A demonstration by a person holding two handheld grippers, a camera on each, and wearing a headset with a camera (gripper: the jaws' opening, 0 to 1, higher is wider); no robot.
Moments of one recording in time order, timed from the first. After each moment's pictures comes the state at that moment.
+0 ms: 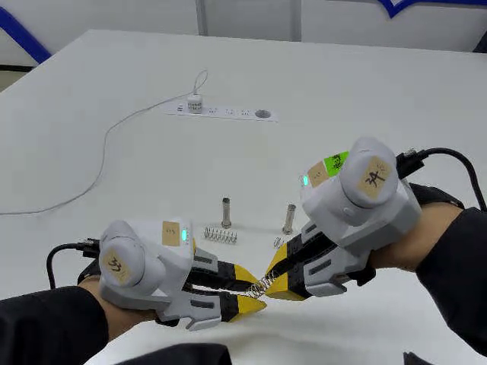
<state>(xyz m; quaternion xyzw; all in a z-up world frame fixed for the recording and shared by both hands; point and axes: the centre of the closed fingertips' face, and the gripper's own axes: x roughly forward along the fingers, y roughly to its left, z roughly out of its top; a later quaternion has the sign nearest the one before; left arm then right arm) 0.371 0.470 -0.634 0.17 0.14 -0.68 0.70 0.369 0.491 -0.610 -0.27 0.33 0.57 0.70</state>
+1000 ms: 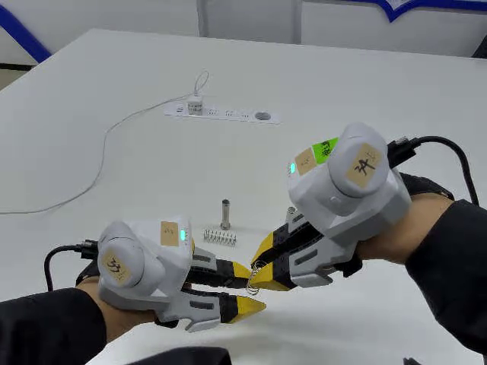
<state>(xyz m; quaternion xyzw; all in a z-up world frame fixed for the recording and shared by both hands) 0.376 0.470 -0.632 0.16 0.14 -0.67 0.71 0.378 0.499 -0.593 -0.28 0.32 0.57 0.70</state>
